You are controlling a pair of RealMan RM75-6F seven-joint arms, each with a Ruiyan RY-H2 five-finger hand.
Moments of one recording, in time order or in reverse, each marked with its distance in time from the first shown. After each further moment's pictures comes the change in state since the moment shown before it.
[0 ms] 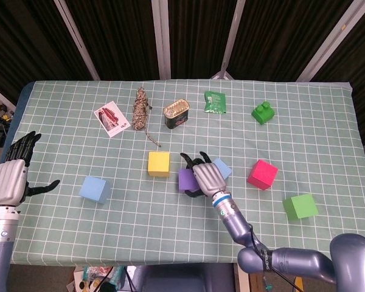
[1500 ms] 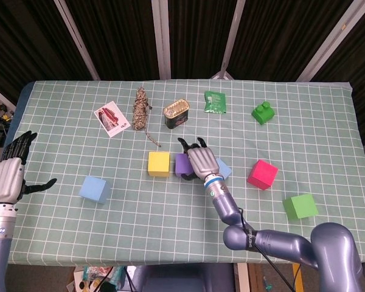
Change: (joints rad) left arm -0.003 0.006 -0.017 0.022 -0.050 -0.030 -0.023; right arm 0.151 -0.067 0.091 0.195 0.182 -0.085 -0.071
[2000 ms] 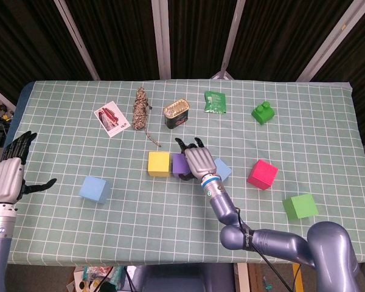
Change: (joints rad) left arm 0.000 0.003 -0.002 0.002 -0.006 -0.006 -0.008; right arm 0.020 -0.015 0.000 0.009 0.018 0.002 -0.010
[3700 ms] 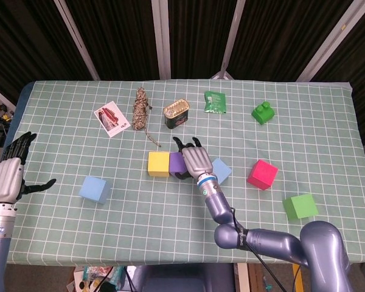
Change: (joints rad) left arm -0.002 0.005 0.000 0.004 -0.013 -0.014 -0.011; right arm 0.028 -0.039 0.019 0.032 0.046 0.014 -0.005
